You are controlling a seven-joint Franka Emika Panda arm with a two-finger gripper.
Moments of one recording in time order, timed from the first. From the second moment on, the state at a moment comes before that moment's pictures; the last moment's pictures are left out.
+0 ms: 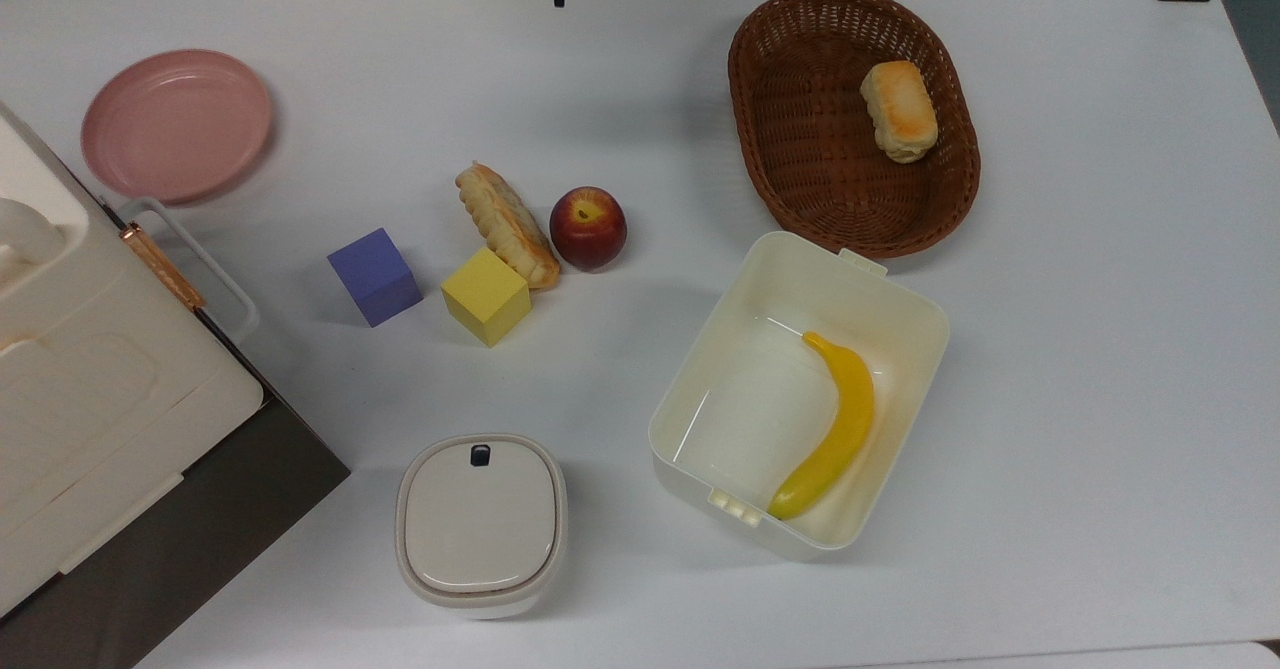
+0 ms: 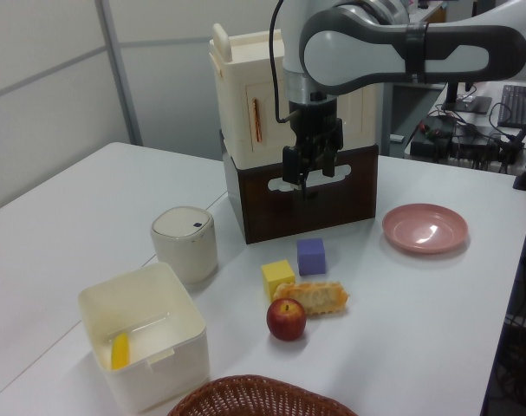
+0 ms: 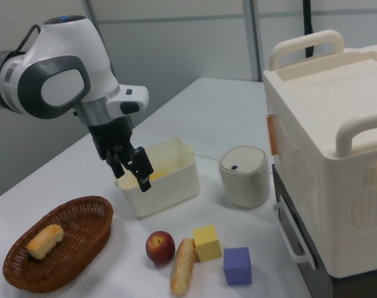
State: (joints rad) arm -0.09 -0.02 0.08 -1.64 -0.03 1.65 0.07
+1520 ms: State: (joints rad) arm -0.02 0.07 0.08 -1.73 -0.03 1.71 0.03
